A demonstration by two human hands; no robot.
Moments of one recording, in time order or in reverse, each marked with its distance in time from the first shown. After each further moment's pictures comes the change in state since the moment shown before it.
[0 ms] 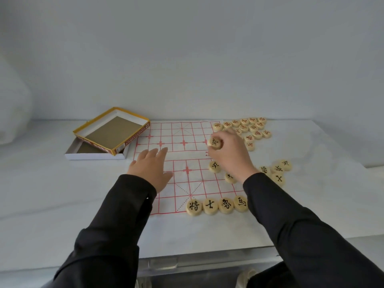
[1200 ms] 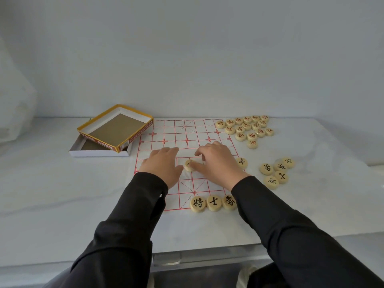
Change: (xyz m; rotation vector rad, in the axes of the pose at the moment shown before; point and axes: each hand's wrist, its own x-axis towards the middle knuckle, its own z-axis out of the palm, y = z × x) left_hand 0.006 0.014 0.003 -0.094 0.016 0.000; right_hand -0.015 -0.020 0.025 -0.343 -0.259 -0.206
